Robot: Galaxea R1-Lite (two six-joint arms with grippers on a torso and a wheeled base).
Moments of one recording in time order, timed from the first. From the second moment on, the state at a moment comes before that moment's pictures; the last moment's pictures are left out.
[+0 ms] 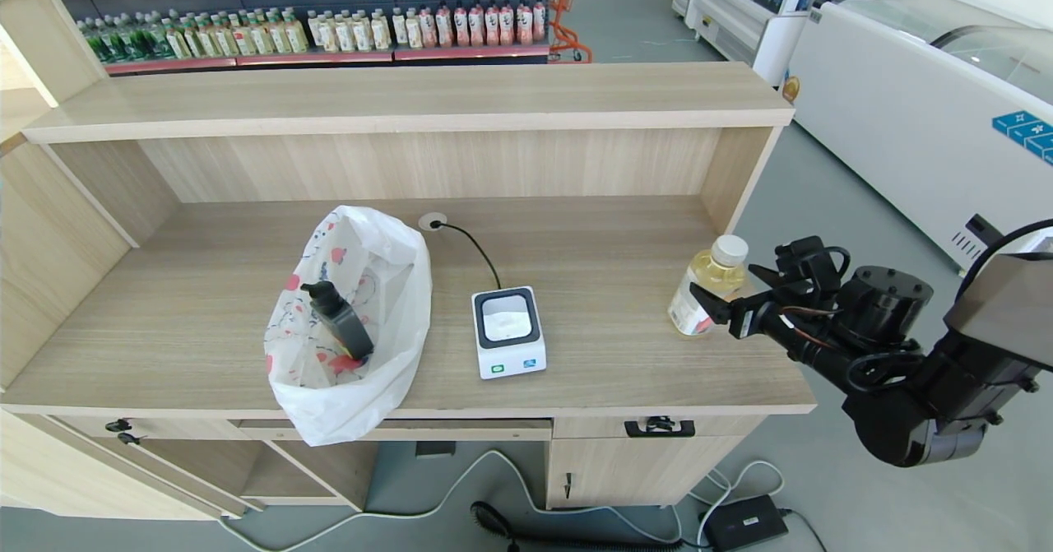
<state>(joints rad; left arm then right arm) -0.01 0.00 0.00 0.04 -0.04 0.03 0.12 2.17 -0.71 -1.50 0.23 -0.12</state>
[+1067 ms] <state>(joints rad) -0.01 0.00 0.00 0.04 -0.04 0.03 0.14 2.30 -0.85 -1.49 0.29 -0.14</state>
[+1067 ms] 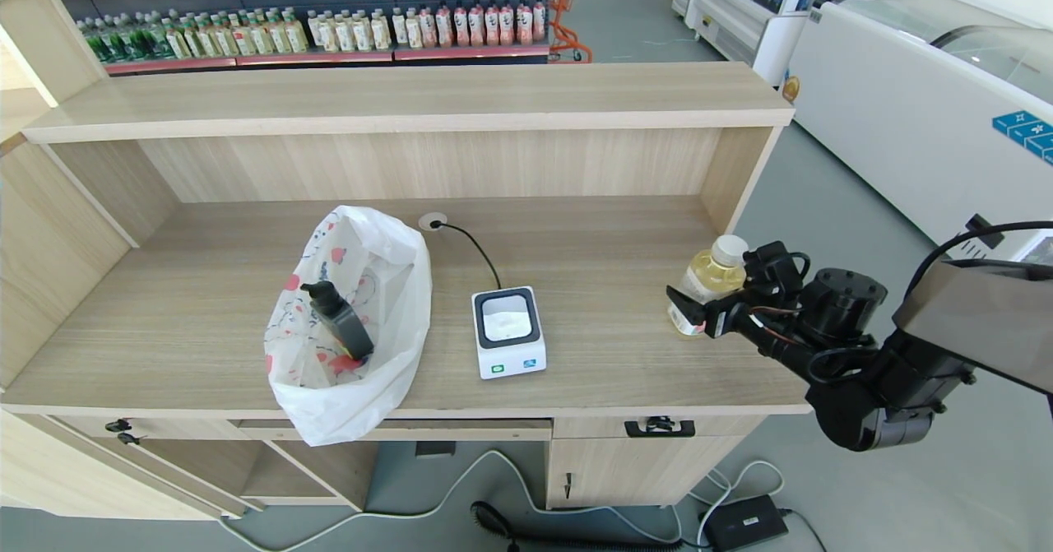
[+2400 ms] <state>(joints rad) -0.01 0.00 0.00 0.04 -0.04 0.03 0.14 2.33 -0.97 -1.44 0.31 -0.16</state>
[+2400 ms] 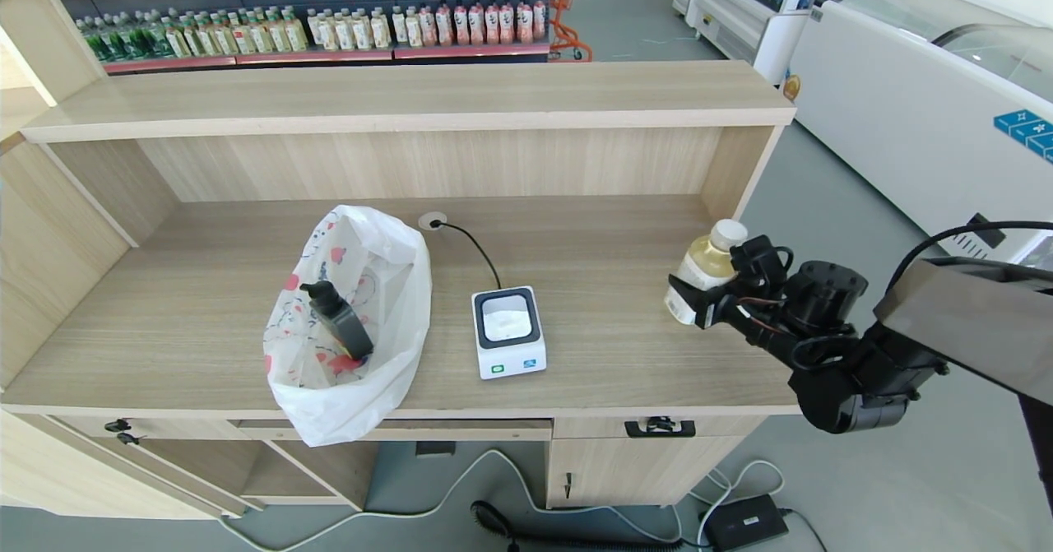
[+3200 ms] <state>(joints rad) -0.01 0.00 0.00 0.04 -0.04 0.03 0.31 1.52 -0.87 -0.74 0.86 0.43</state>
